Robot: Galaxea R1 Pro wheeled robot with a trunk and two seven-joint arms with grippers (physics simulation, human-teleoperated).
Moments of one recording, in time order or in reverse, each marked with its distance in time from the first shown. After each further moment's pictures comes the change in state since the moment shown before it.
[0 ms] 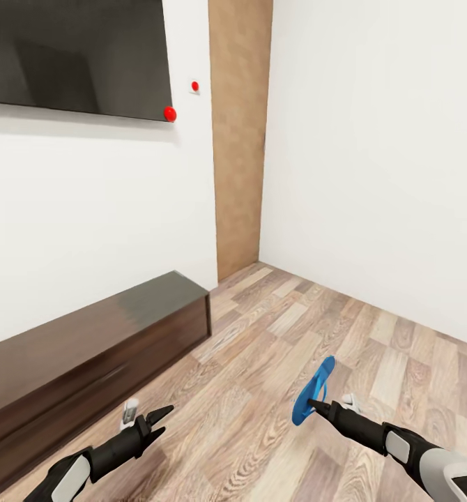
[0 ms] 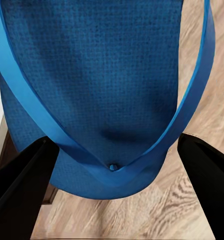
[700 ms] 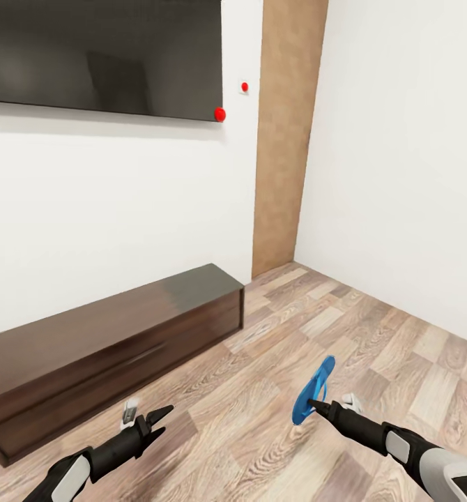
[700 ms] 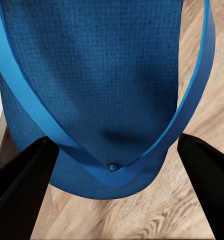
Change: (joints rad) left arm 0.000 0.000 0.001 0.000 0.000 0.000 -0.001; right arm 0.000 0.000 0.000 0.000 0.000 -0.001 0.000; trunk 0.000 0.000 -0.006
